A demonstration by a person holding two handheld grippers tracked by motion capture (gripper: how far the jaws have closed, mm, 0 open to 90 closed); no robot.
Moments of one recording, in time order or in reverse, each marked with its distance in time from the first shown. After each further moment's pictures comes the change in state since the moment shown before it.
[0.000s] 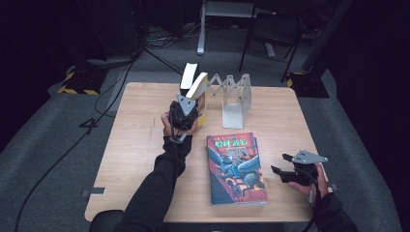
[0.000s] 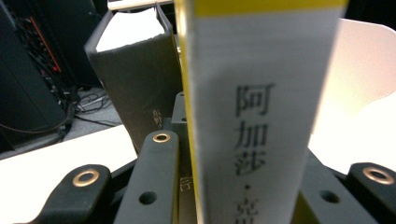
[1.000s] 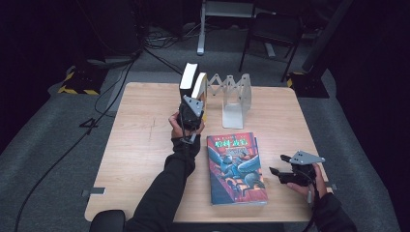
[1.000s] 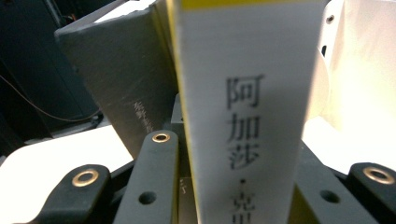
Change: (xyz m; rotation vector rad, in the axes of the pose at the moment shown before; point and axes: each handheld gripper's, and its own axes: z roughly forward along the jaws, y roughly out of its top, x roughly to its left) left arm -0.025 -0.002 0.019 0.018 0.161 0.015; right arm 0.003 0.000 0.004 0.015 0.018 -0.020
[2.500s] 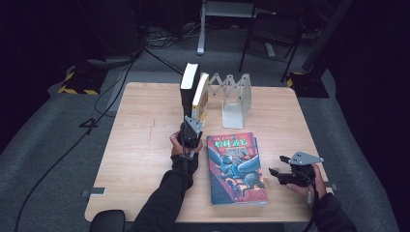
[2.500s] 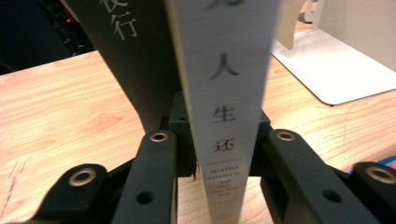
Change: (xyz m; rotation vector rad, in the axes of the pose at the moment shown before) left arm -0.012 -0.076 0.005 0.149 -0.039 0.008; right arm 0.002 -0.001 0.001 0.015 0.007 -0.008
